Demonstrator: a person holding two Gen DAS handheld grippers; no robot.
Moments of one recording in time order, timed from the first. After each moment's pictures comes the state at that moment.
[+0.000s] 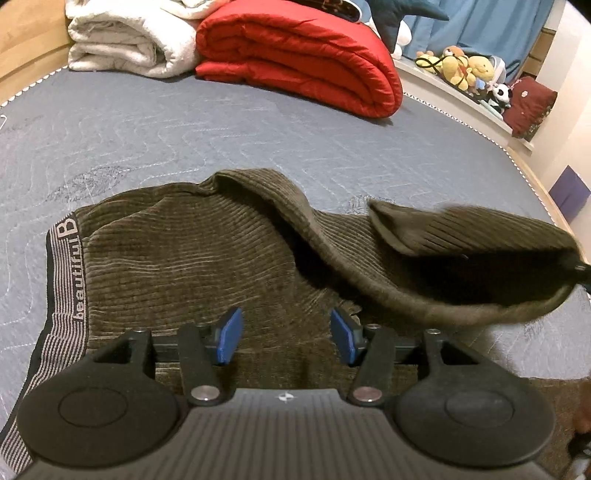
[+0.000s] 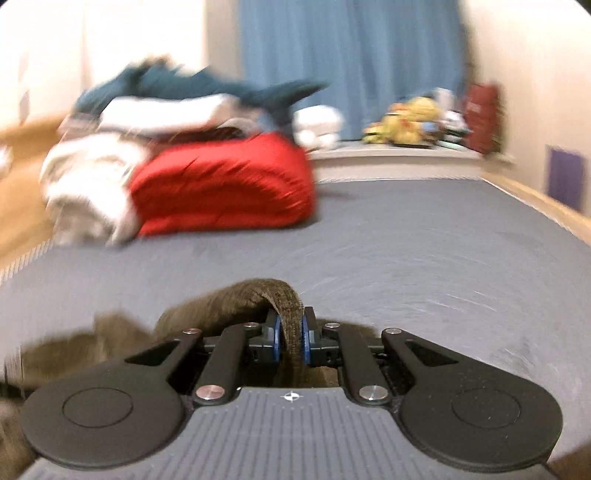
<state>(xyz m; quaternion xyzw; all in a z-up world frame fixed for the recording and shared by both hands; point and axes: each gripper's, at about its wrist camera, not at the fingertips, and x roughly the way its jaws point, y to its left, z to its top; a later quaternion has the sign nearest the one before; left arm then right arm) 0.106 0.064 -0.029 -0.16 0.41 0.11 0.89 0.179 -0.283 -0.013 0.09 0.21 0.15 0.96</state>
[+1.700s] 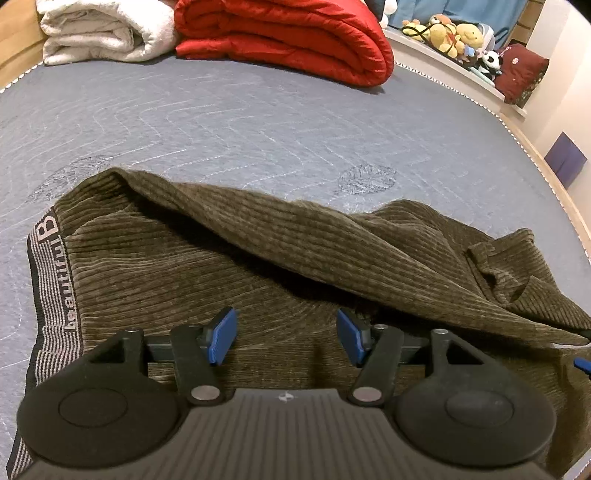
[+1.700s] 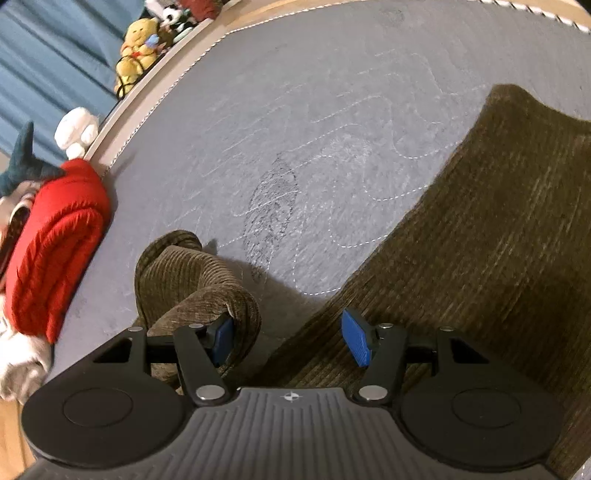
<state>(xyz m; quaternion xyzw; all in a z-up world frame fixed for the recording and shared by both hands) 0.124 0.077 -0.050 -0.13 0.45 0.08 0.88 0.170 -0.471 -0.106 0.39 0.41 -0.06 0.82</state>
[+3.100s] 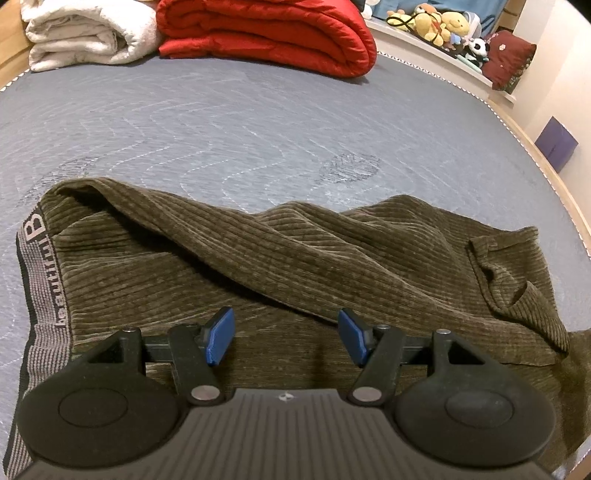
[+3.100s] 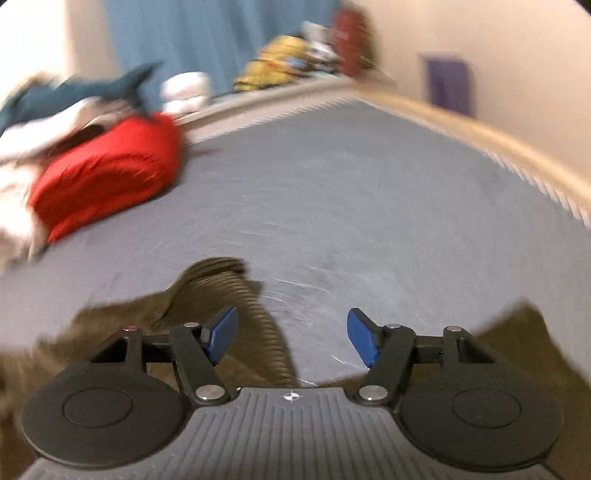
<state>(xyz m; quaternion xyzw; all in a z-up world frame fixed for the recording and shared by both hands) 0.124 0.060 -0.051 -0.12 0.46 0.06 0.88 0.156 -0.442 -0.039 0.06 0.30 0.08 0.95</state>
